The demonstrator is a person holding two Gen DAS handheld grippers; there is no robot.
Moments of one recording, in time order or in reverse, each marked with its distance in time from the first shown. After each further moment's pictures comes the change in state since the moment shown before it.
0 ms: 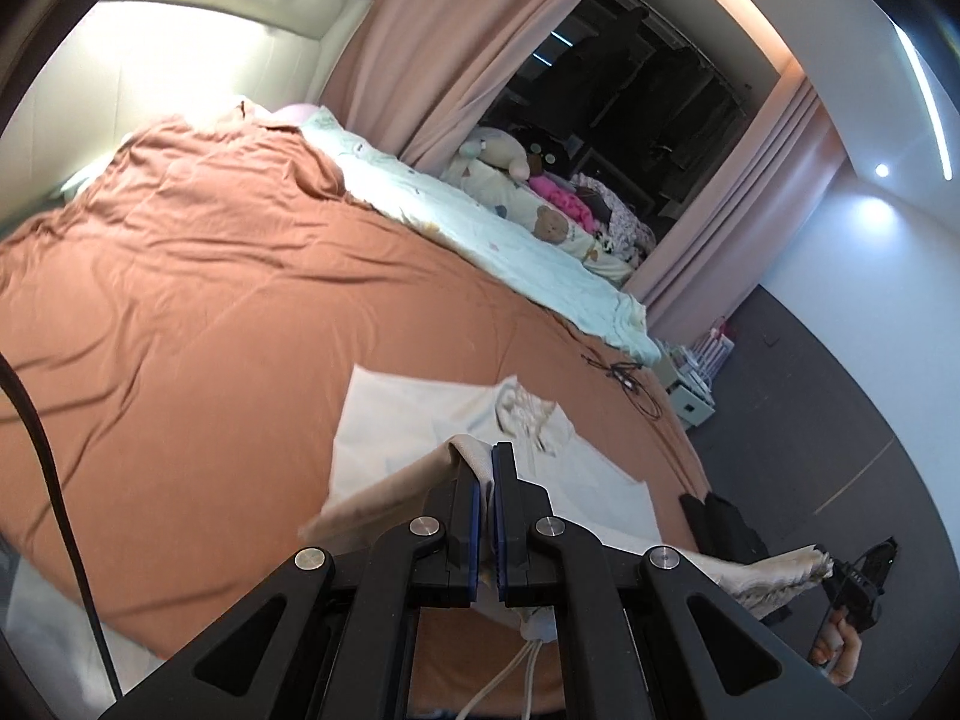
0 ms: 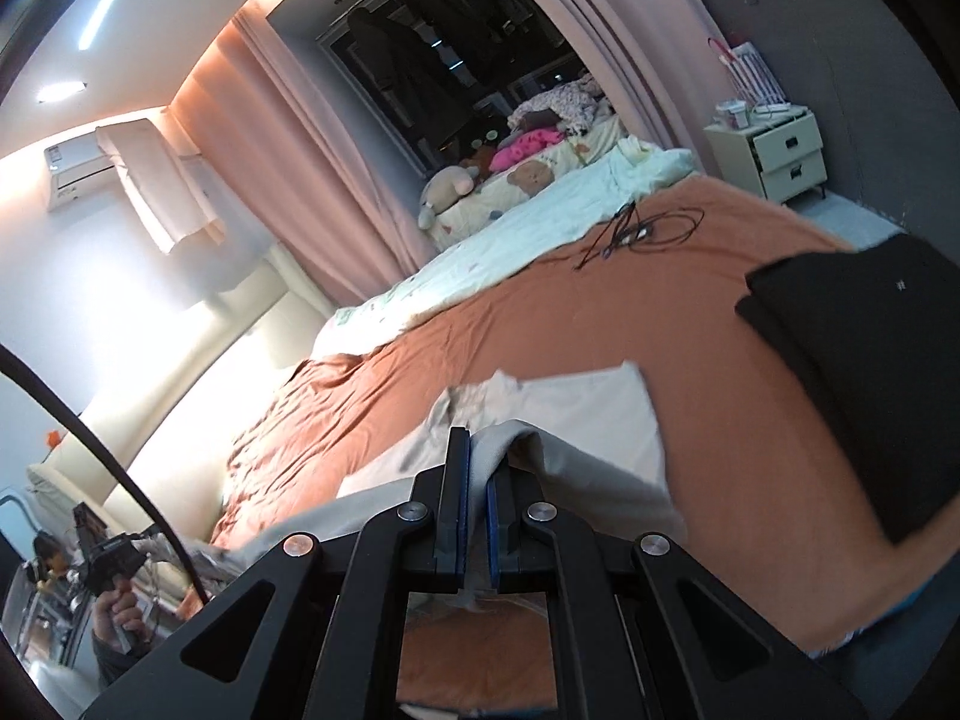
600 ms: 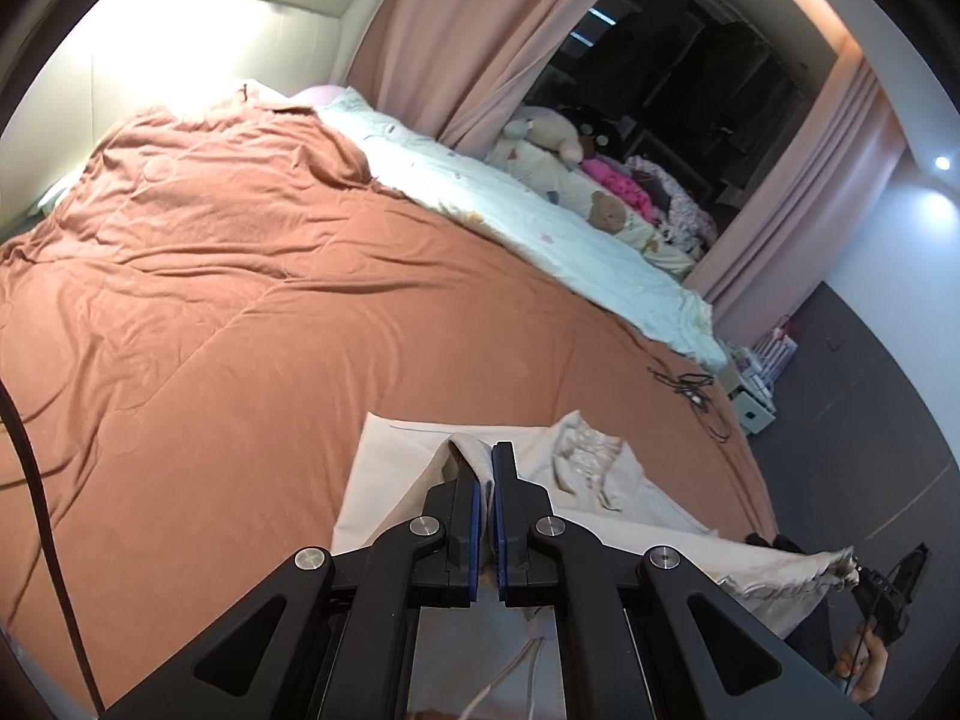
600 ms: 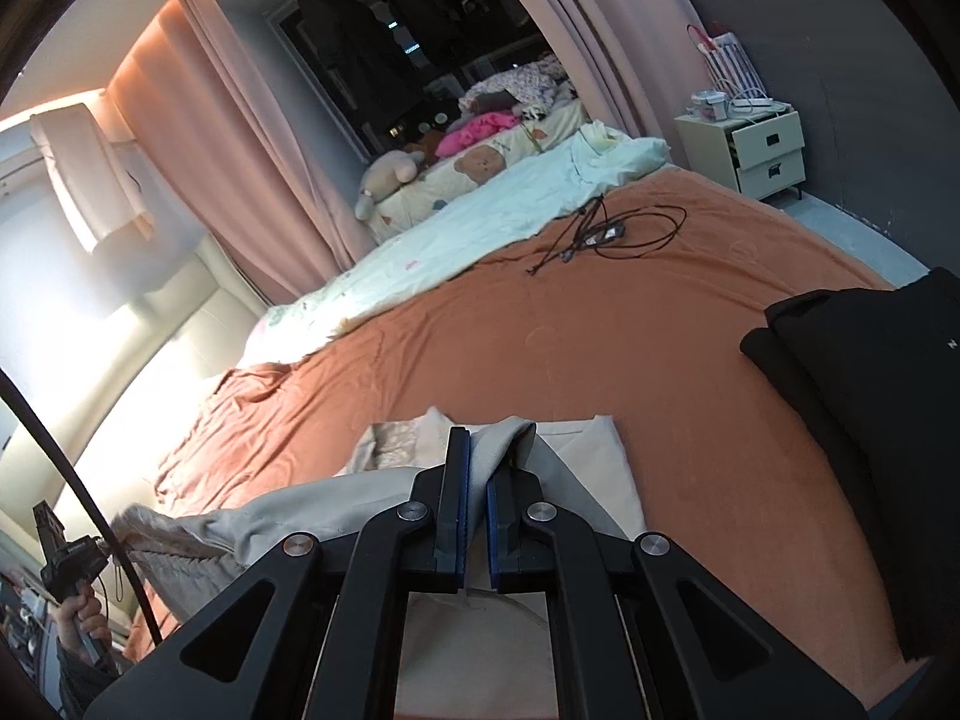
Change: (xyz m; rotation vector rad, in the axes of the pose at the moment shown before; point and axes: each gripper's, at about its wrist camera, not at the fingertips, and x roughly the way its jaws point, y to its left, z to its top) left arm 0.144 0.015 0.060 -0.022 0.051 0.135; right arm 0.143 0.009 0.049 -0.002 0.064 -0.129
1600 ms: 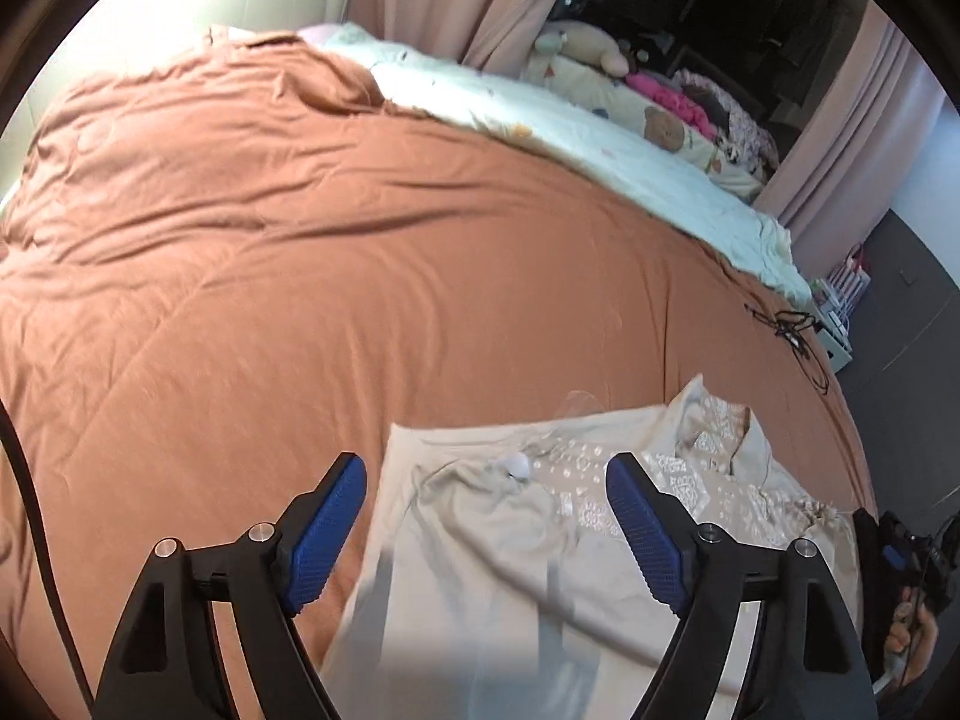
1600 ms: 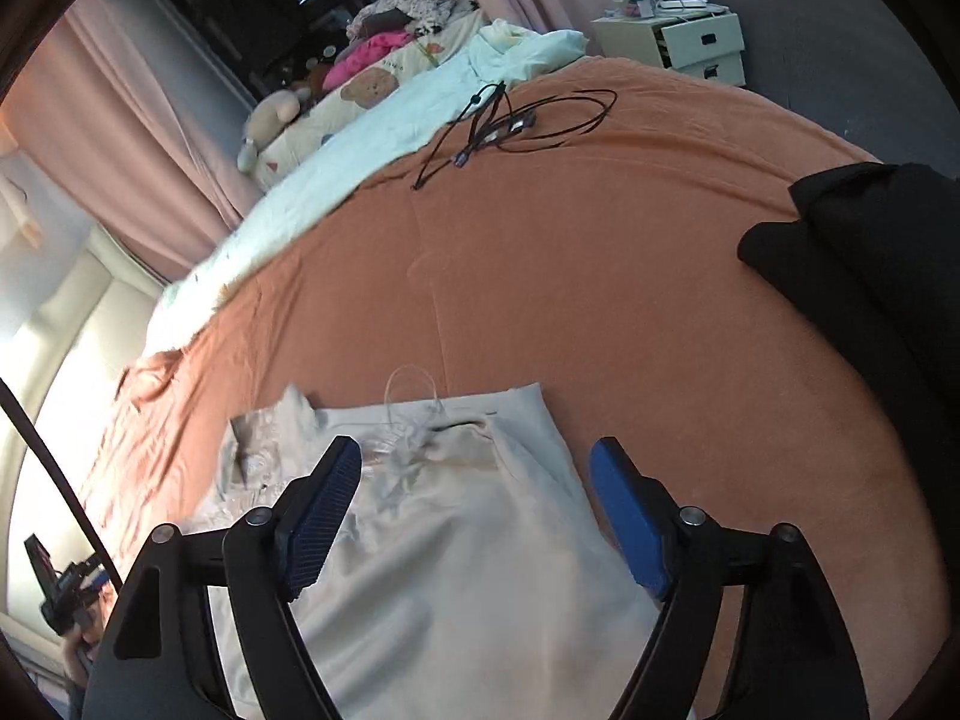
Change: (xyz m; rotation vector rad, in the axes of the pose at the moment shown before) left arm 0.171 0.027 0.011 0.101 0.144 0.135; right arm 0.121 0.005 0.055 0.153 0.158 -0.140
